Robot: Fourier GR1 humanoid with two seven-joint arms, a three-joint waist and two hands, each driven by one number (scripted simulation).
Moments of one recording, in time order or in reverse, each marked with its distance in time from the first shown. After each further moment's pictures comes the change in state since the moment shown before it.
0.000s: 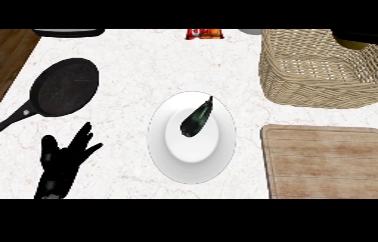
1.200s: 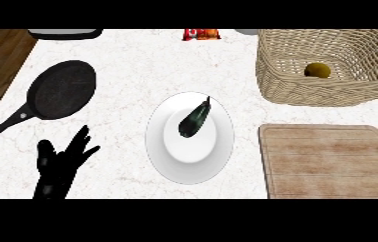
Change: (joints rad) left arm 0.025 -0.013 0.025 -0.005 -0.008 -0.019 -0.015; right arm 0.064 -0.252 -0.156 0.136 -0.146 0.016 -0.176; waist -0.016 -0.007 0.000
